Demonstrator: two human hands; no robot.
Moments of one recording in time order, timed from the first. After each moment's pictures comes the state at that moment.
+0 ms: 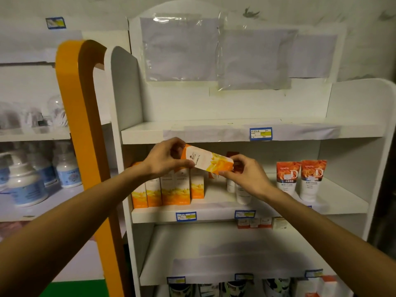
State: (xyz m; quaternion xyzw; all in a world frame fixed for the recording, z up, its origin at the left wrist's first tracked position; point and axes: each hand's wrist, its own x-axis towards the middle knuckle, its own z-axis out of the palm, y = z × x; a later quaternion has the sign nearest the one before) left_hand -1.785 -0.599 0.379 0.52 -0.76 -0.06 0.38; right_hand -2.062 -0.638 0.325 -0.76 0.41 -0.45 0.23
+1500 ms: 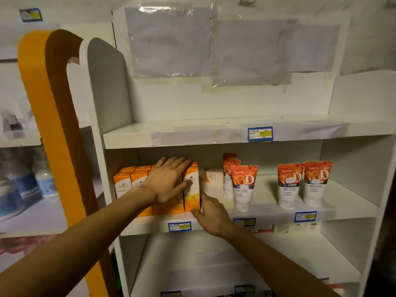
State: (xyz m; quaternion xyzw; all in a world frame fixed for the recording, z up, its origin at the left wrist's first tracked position) left_hand -1.799 -0.643 0.327 0.58 -0.78 0.22 0.11; right_hand -1.973 -0.671 0.219 -0.81 0.48 -0.29 0.16
